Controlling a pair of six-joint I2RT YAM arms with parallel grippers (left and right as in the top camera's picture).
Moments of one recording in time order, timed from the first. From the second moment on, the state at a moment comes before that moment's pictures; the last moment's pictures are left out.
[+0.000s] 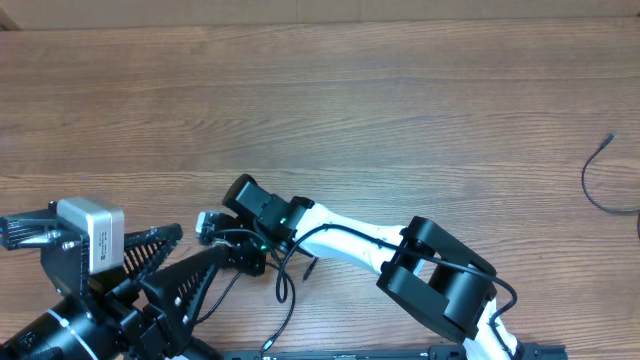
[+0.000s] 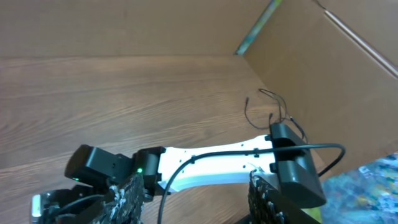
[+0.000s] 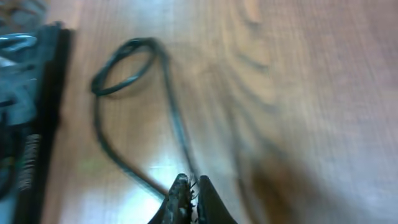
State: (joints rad) left arm -0.56 1.04 2.21 -1.57 0.15 -0.42; right arm 1.01 2.12 1.41 -0.28 -0.54 -0.23
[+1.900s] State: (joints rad) left arm -0.56 1.20 2.21 -1.47 0.32 -0.49; right arm 0.53 2.09 1.42 -0.32 -0.44 -0.36
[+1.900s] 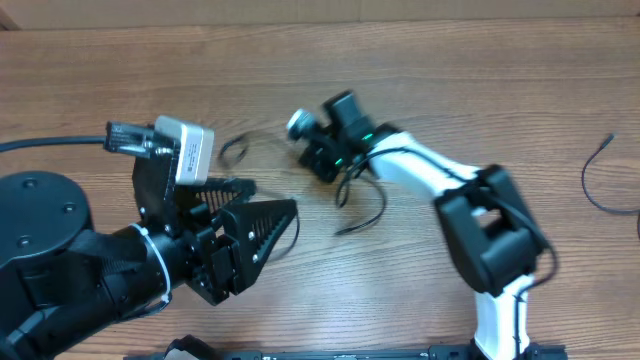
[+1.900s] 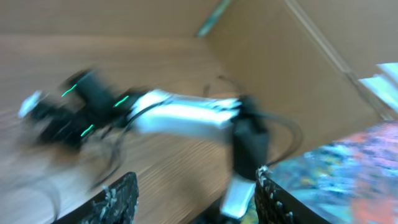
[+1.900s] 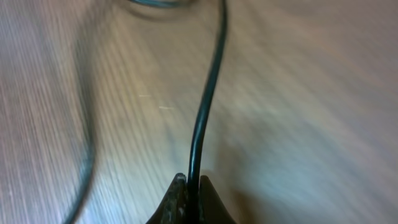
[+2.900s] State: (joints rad) left arm -0.33 1.33 1.93 -1.60 -0.07 -0.51; right arm 0.46 1.65 1.42 -0.54 -0.53 -0.35
